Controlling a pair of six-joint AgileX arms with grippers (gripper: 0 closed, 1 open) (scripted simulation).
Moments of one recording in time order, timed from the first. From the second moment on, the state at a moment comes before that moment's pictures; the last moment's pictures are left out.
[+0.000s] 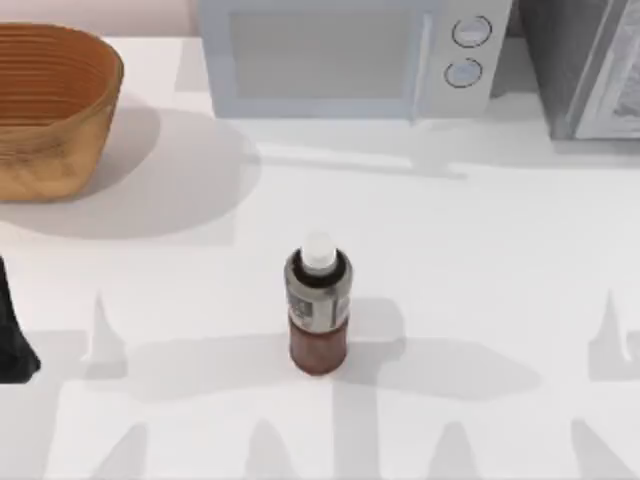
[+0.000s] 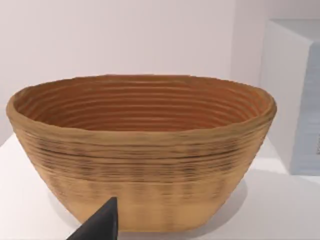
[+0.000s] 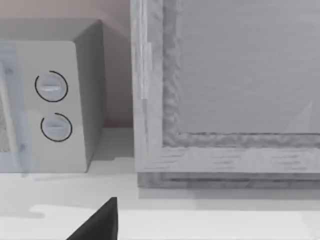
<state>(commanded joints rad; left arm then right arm) 0.00 0.00 0.00 0.00 0.00 0.00 0.00 0.00 0.00 0.00 0.00 0.00</state>
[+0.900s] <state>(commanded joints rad) -0.22 0.62 0.03 0.56 0.05 0.00 0.00 0.00 0.00 0.00 0.00 0.00</state>
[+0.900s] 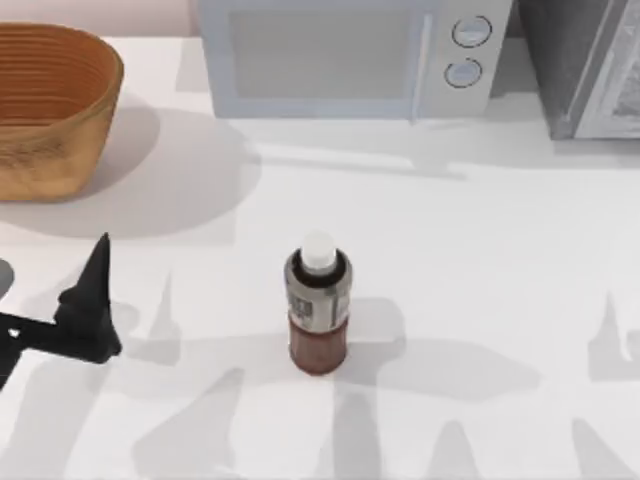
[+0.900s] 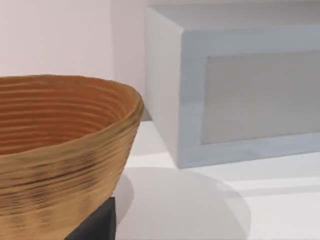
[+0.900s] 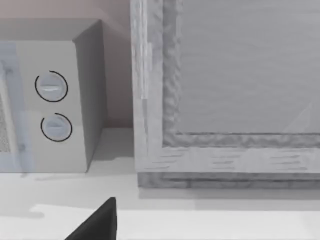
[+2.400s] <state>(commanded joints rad) -0.69 1.94 0.08 1.75 0.13 0.03 0.00 0.00 0.00 0.00 0.00 0.00</state>
